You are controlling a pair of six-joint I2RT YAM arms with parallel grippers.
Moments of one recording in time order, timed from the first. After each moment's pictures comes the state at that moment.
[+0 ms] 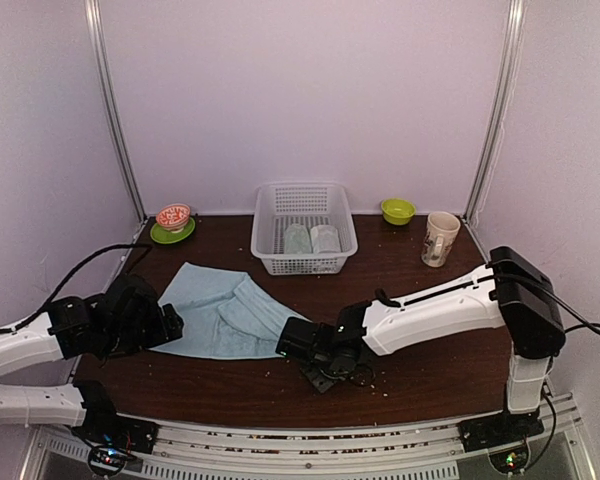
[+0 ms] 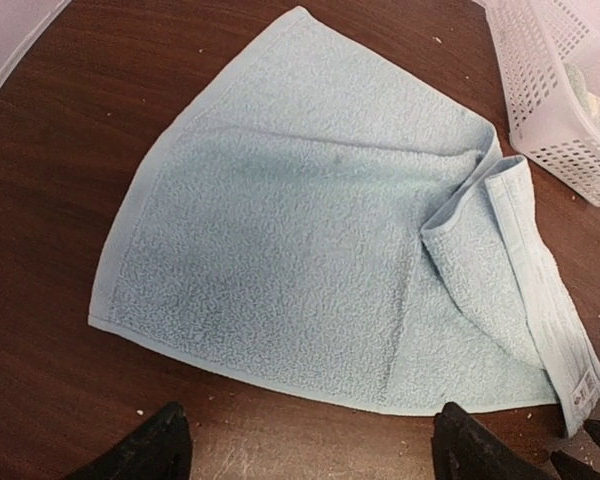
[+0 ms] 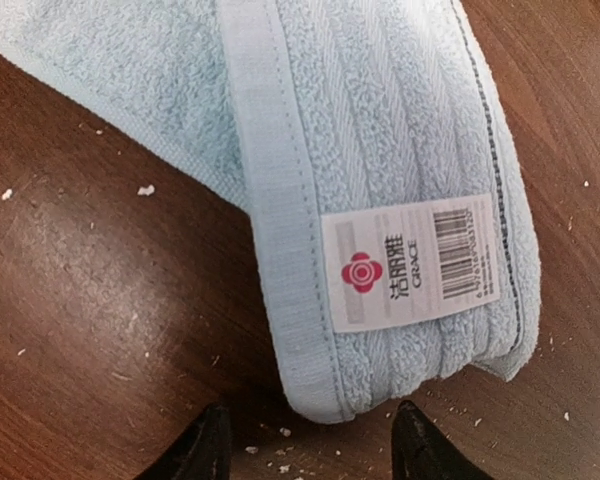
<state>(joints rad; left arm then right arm) -0.78 0.81 0.55 -0.67 -0.41 -1.00 1.25 1.96 1.30 -0.67 0.35 0.54</state>
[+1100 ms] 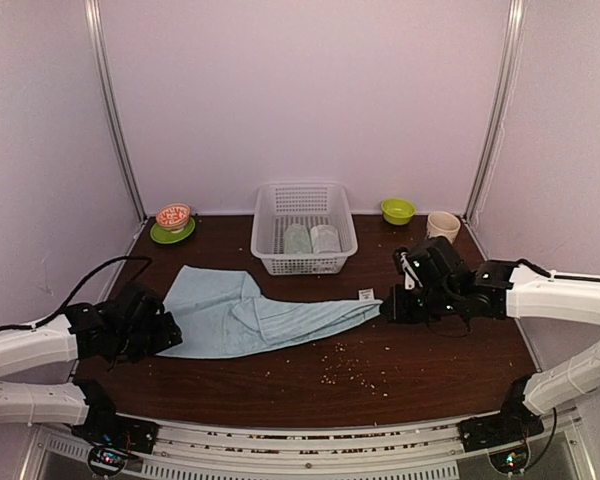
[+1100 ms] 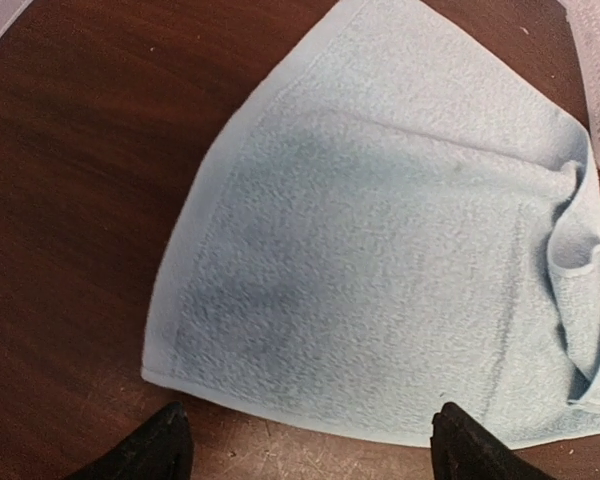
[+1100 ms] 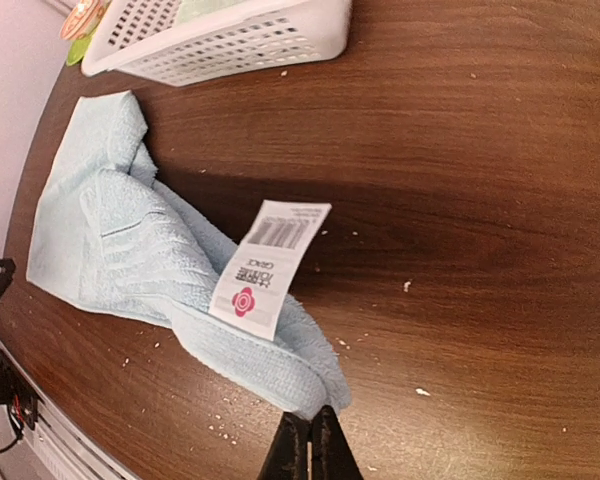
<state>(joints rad) -0.66 0.90 0.45 -0.55 -0.35 -1.02 0.84 1.25 0.83 -0.41 0.10 0.72</state>
